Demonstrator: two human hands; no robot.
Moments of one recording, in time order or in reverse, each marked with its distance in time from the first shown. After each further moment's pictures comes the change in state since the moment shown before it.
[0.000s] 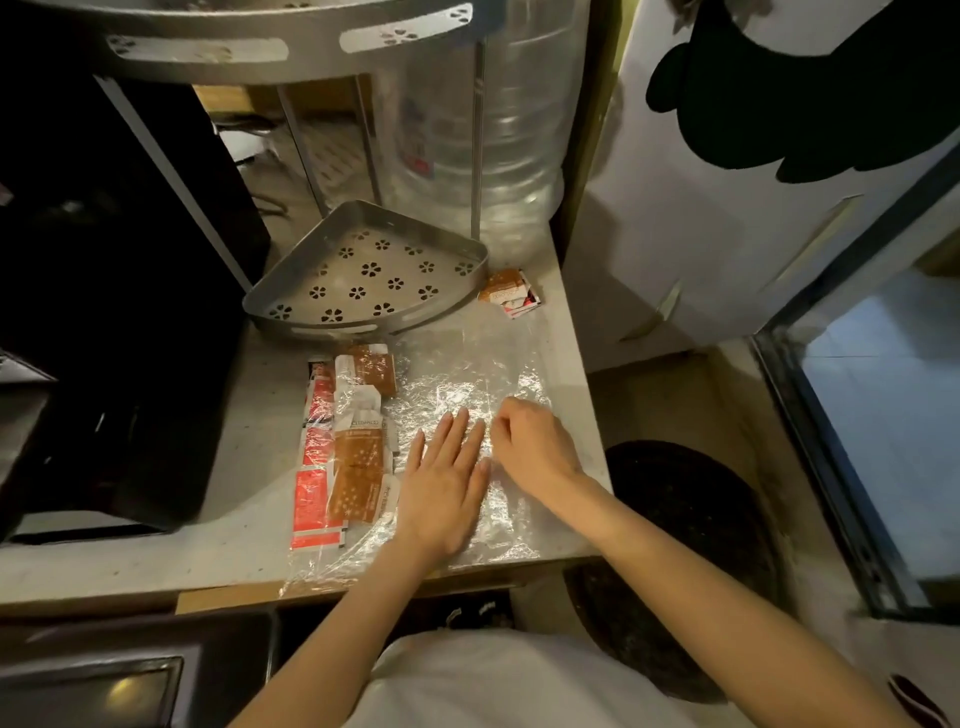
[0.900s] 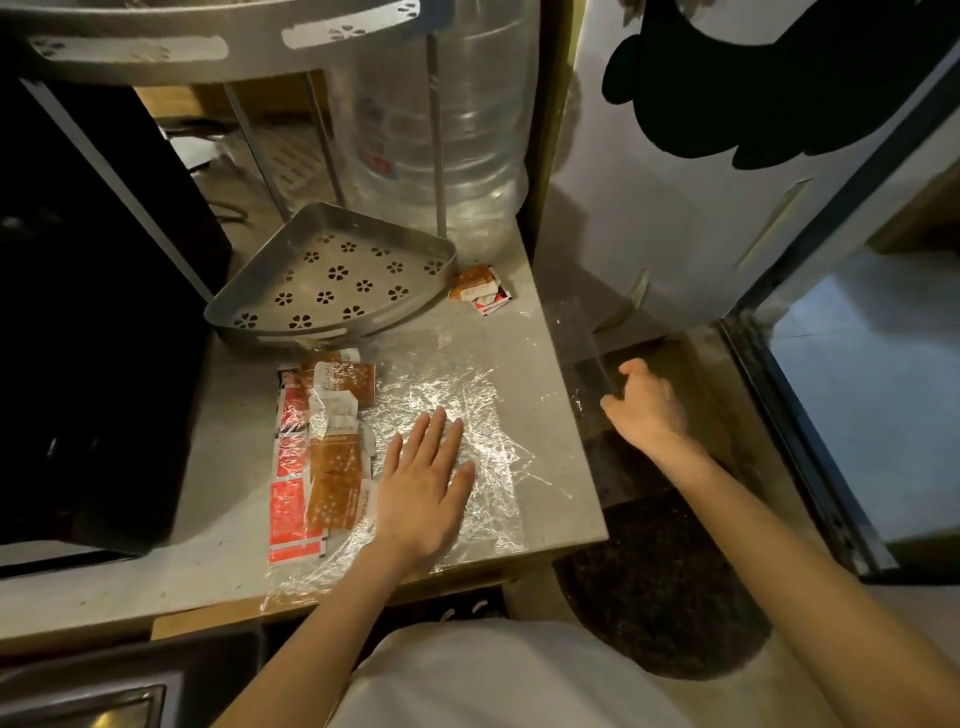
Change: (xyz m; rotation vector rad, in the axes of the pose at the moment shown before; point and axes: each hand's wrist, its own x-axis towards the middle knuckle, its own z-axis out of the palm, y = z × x) left_hand 0.002 -0.005 0.004 -0.018 -0.004 0.015; right_hand 0.009 0.106 -0.066 -0.064 0.050 0.504
